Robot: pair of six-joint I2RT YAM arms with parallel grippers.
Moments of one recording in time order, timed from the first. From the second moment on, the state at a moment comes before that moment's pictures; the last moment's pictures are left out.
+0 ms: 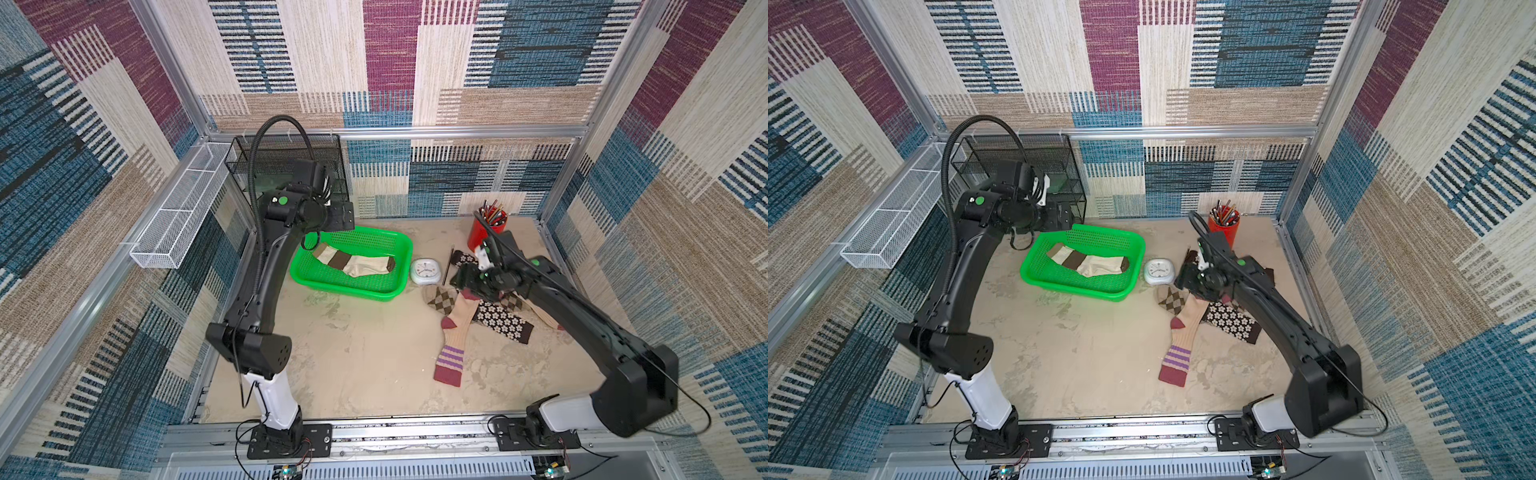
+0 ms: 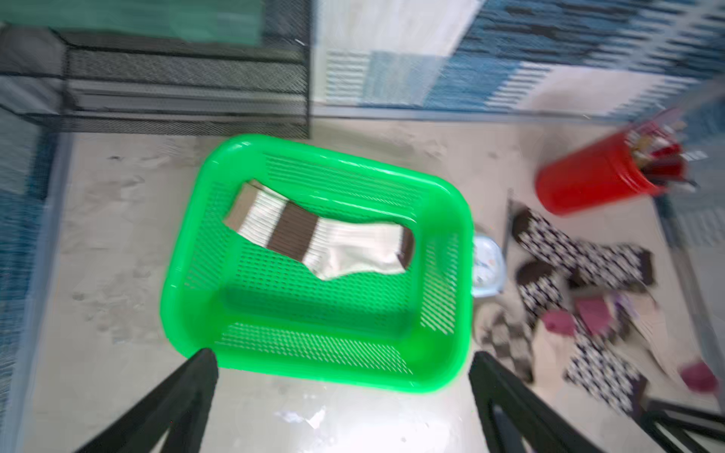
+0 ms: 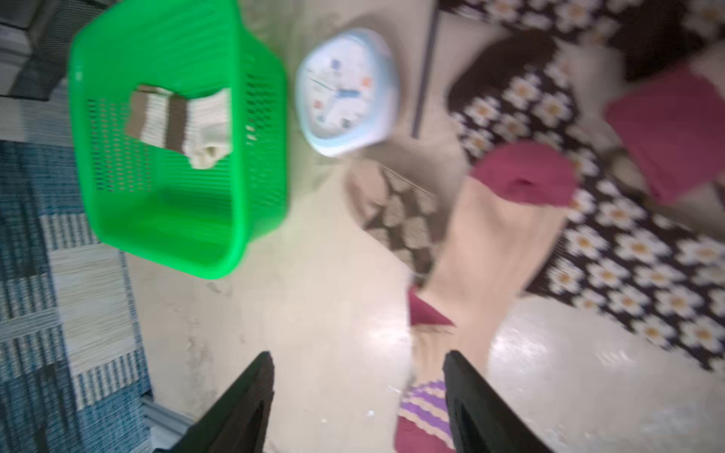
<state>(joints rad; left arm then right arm) -0.29 1.72 2.07 -1.20 0.05 -0.27 0.32 1.30 1.04 -0.81 -0.26 0.65</state>
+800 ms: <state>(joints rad) -1.06 1.34 1.11 -0.88 0.06 -0.49 0.34 1.13 0.60 -0.76 -0.33 0.70</state>
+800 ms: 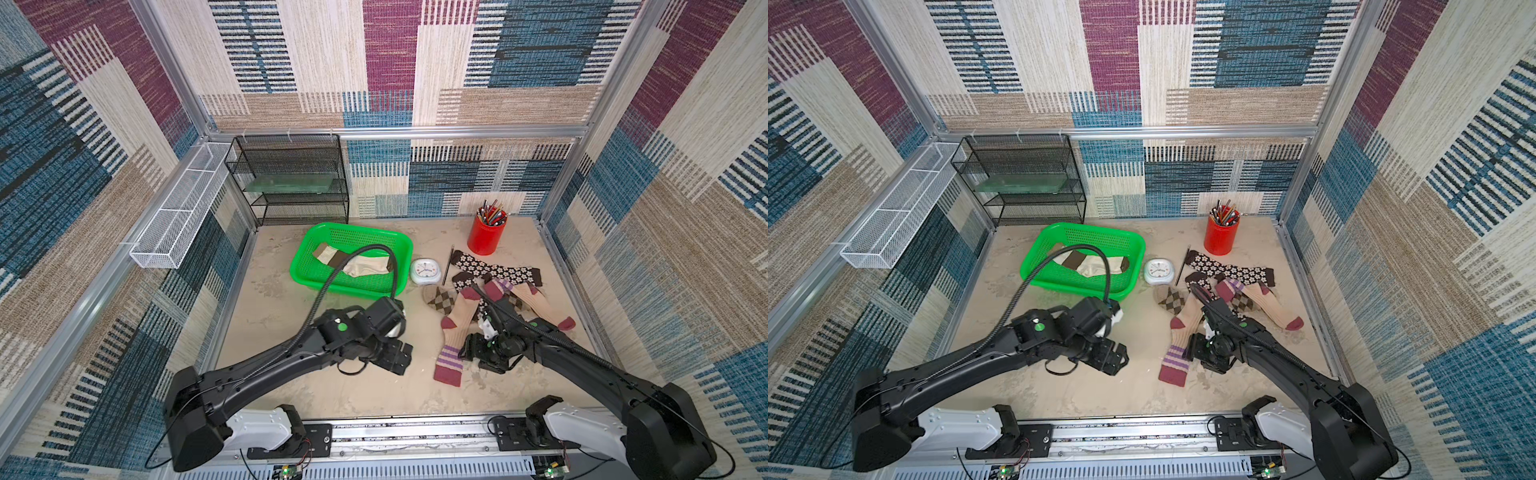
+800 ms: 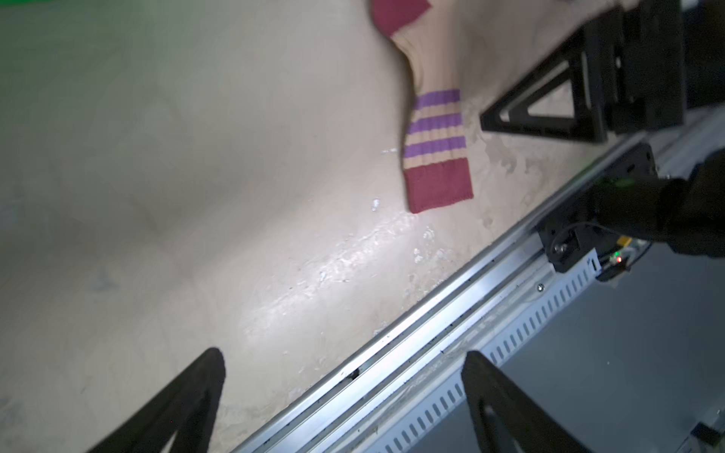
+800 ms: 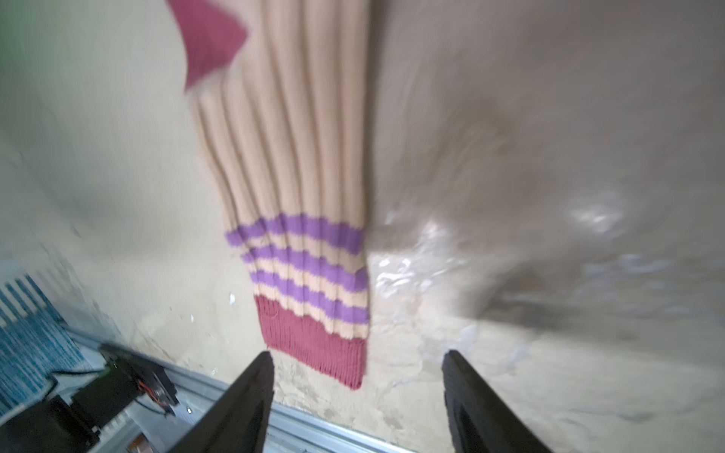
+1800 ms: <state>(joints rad) -1.28 2.10 1.54 -0.80 0.05 0.06 -0.23 1.25 0.74 -0.82 -0.63 0.35</state>
